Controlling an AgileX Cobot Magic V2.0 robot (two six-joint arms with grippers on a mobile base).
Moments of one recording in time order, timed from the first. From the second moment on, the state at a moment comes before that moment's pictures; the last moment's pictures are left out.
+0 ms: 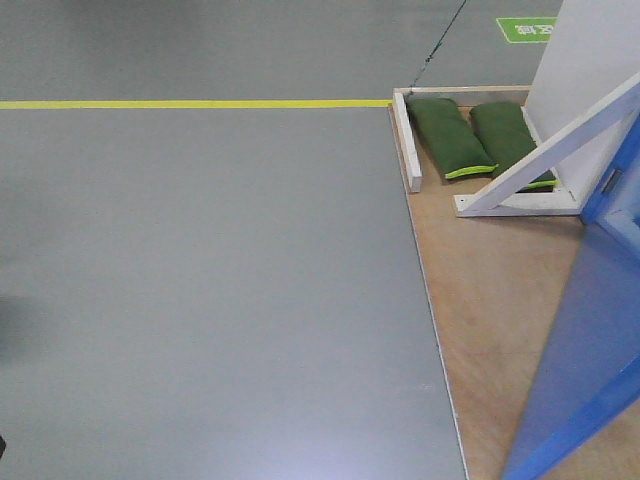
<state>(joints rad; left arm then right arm) -0.02 -0.01 0.03 0.07 0.23 -0.02 -1.03 0.93 -1.19 1.17 0.42 0.15</state>
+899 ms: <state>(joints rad) -0.02 -0.01 0.03 0.07 0.23 -0.02 -0.75 1.17 -1.30 1.14 0.29 0.14</state>
